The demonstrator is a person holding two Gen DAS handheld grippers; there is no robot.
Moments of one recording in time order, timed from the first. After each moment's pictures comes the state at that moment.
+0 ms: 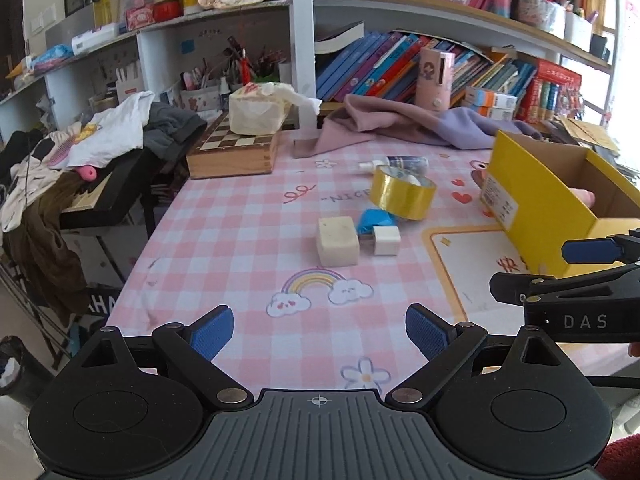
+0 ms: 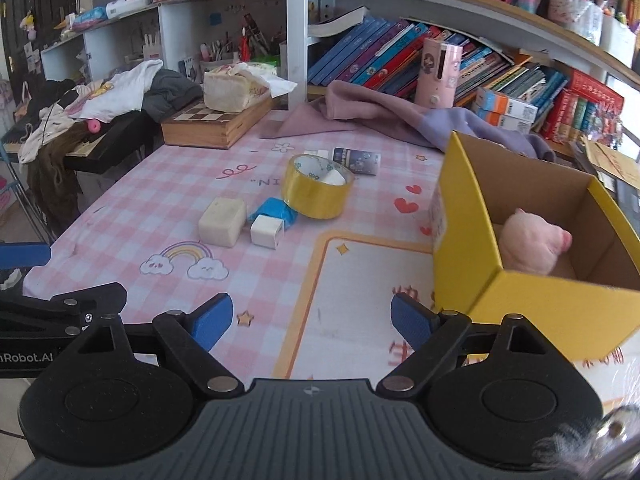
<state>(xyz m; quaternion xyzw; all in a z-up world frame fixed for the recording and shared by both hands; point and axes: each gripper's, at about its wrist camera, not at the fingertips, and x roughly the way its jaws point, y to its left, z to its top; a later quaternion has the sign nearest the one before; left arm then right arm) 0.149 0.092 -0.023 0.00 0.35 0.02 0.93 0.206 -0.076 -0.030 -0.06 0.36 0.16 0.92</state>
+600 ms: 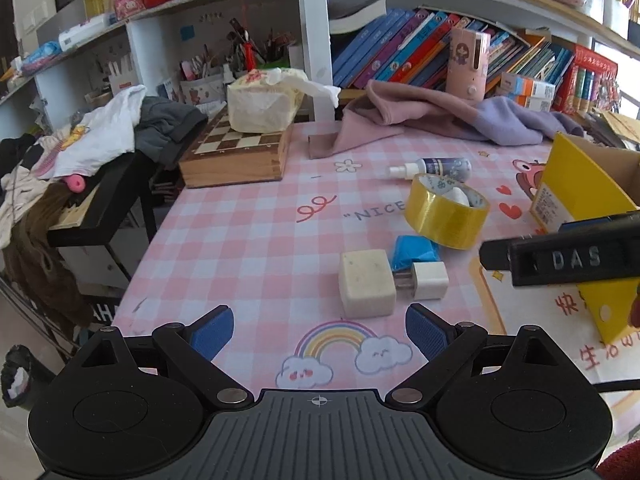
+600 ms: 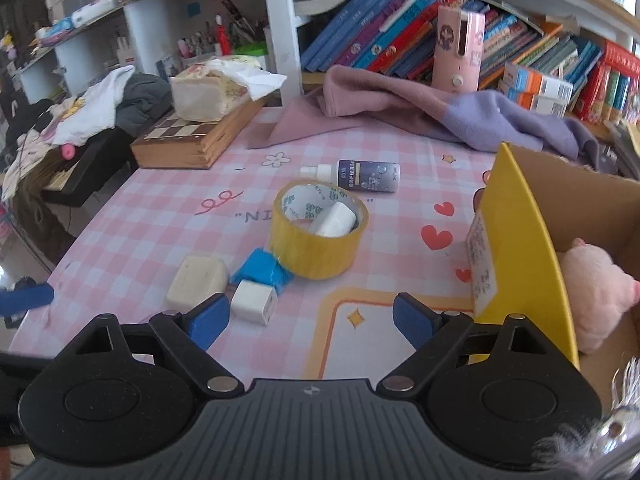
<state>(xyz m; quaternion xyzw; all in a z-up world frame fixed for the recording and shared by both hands) 0.242 0.100 -0.042 0.02 0.38 0.05 0.92 0.327 -0.054 -0.043 -0.01 0.40 0.17 0.90</state>
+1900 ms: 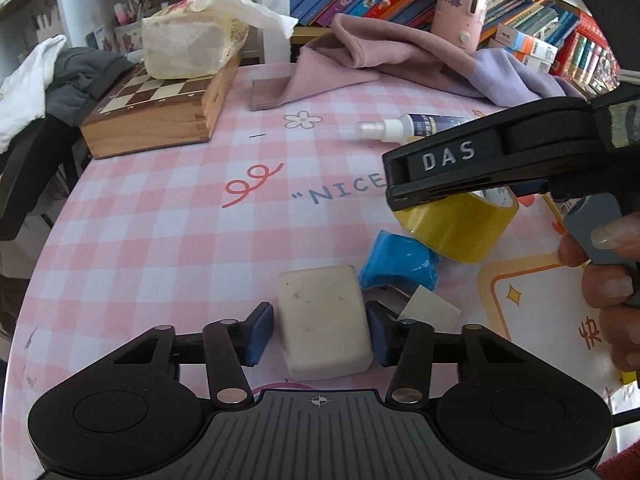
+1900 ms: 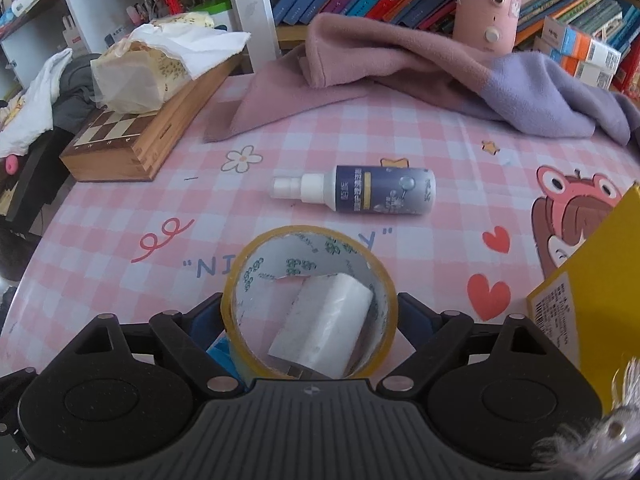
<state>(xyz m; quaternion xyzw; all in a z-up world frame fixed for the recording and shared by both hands) 0.335 0.096 -0.095 -0.01 0.46 -0.02 0.89 0.452 -0.020 -0.089 -0.01 0.47 0.15 0.87</state>
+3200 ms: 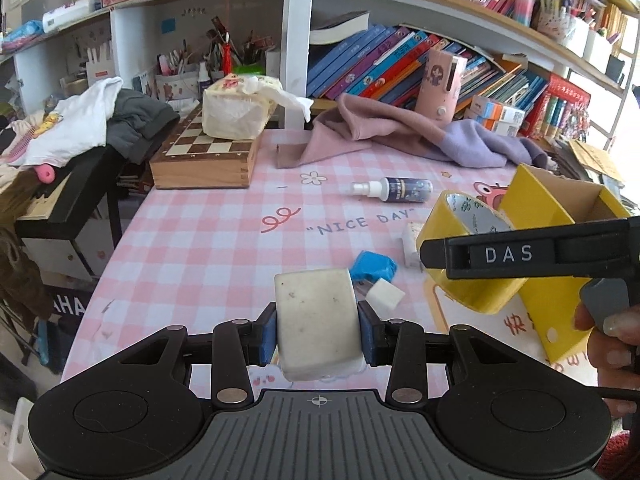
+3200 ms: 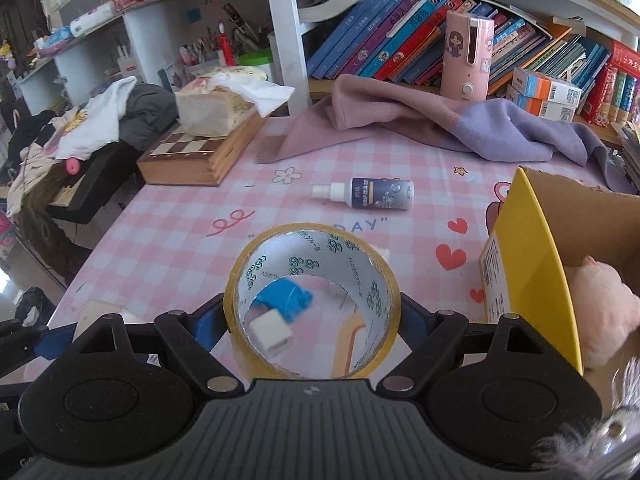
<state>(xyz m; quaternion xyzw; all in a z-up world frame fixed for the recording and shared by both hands) 0.229 0.110 -0.018 -0.04 0.37 -0.01 0.93 0.324 -0.040 -0.020 -0.01 0.40 0.17 0.90</state>
